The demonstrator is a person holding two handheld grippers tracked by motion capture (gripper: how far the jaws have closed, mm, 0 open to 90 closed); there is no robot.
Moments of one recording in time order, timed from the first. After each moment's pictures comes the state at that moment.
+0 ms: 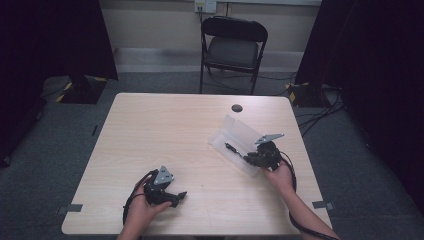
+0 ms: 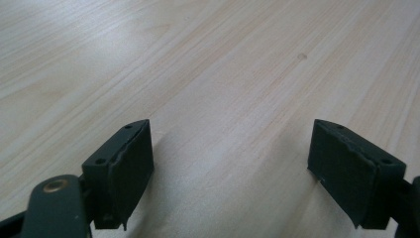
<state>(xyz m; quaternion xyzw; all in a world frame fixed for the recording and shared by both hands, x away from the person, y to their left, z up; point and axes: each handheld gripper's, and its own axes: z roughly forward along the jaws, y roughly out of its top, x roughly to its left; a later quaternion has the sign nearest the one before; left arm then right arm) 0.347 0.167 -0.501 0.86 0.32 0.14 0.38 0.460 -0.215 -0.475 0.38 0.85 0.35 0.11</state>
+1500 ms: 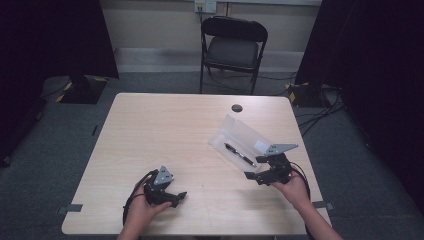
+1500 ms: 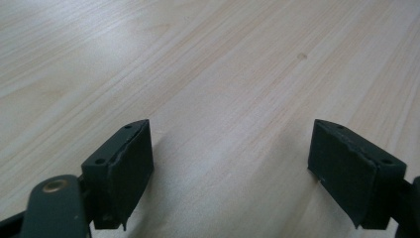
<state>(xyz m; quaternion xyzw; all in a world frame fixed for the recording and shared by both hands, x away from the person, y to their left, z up) 0.347 0.166 -0.501 0.85 0.32 0.14 0.38 0.407 -0.231 -0.450 0.32 0.85 0.42 0.08</state>
